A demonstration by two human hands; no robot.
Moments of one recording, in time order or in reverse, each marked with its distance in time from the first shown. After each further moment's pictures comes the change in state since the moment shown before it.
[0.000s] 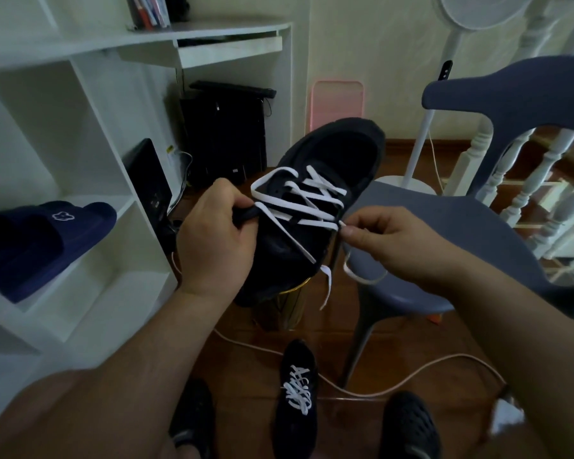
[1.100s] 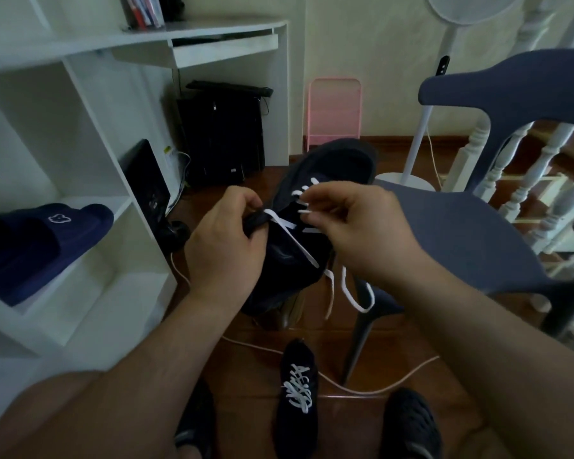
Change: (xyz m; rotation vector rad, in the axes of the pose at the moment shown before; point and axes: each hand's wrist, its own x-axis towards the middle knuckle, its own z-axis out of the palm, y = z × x) left_hand -0.011 0.011 0.009 0.058 -0.099 -0.067; right_hand 0.013 -0.026 0.037 -0.205 0.356 -0.226
